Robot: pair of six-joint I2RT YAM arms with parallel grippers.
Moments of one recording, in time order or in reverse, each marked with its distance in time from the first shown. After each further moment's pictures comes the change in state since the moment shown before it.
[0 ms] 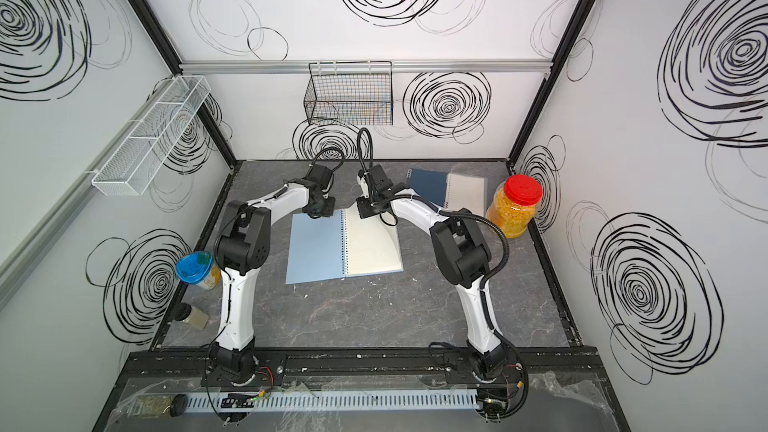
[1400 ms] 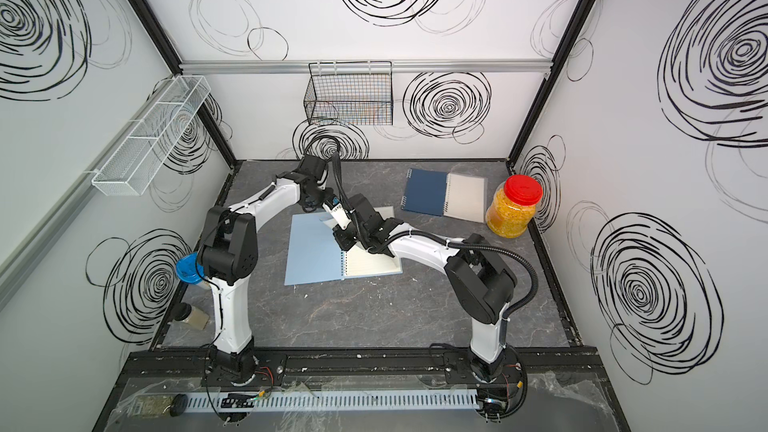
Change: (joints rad) left arm -0.006 -0.173 -0.034 -0.010 0.099 0.022; right arm 0.236 -0.300 -0.418 0.360 -0.043 -0.166
